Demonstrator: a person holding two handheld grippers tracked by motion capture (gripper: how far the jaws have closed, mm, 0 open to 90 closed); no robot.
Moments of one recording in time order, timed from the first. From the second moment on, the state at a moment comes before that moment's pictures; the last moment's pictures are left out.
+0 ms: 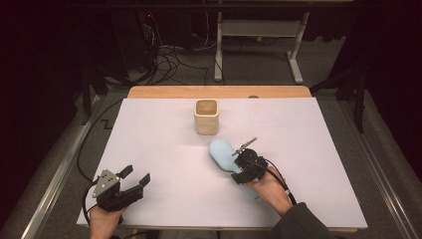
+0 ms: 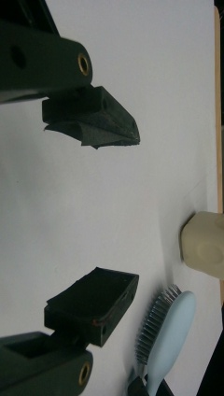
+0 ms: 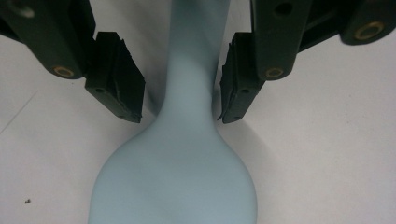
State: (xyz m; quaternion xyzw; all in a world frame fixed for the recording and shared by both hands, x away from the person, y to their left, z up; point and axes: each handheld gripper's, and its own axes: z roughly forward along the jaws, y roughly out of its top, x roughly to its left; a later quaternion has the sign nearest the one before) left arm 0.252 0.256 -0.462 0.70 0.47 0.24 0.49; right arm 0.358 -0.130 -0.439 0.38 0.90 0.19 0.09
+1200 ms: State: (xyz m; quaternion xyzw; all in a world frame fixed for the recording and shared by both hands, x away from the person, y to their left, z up) left arm 0.252 0.256 -0.462 0.70 0.47 0.24 0.49; right arm 0.360 -0.121 -0.439 0.33 0.92 0.16 0.10
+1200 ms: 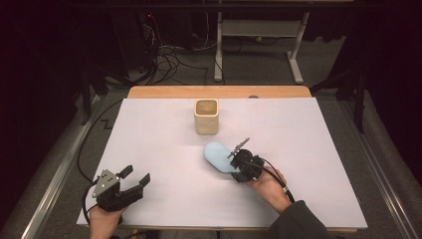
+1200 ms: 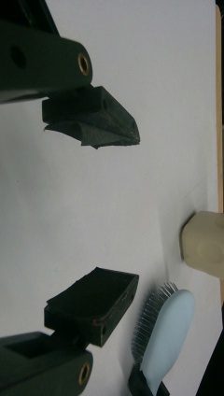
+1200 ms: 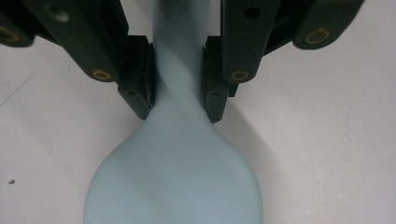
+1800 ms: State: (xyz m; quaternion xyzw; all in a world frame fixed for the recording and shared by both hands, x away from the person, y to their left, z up) left arm 0.253 0.256 -0.462 0.70 0.47 0.23 0.49; right arm 0.344 -0.129 -0.428 0.31 0.92 0.20 0.11
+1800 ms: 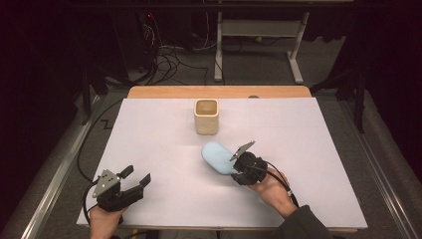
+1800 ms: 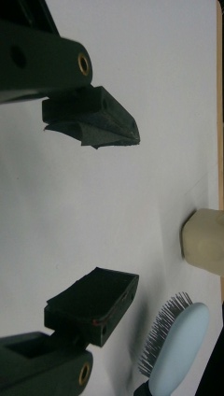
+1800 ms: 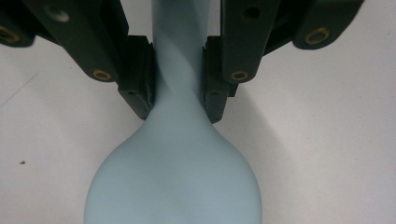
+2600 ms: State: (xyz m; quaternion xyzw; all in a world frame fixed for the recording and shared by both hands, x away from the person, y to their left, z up) left arm 0.251 0.241 -0.457 0.71 0.45 0.23 0.49; right arm 0.315 -0.173 -0.408 0.32 0.89 0.31 0.12
